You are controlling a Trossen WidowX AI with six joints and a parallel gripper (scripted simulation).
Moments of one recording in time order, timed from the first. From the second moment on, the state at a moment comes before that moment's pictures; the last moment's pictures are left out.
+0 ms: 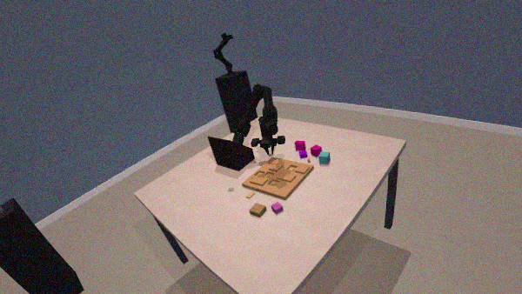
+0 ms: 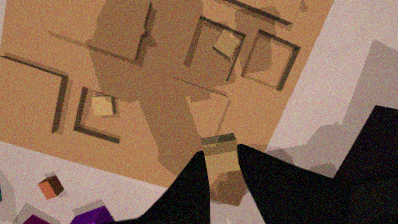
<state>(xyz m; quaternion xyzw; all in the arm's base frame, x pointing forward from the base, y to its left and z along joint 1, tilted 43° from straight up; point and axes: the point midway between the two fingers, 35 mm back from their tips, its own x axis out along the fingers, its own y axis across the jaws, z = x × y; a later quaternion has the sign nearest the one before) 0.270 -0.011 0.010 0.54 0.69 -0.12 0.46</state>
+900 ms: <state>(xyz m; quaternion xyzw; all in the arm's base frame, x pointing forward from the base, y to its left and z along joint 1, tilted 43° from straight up) 0.285 0.061 0.073 0.55 0.69 -0.12 0.46</state>
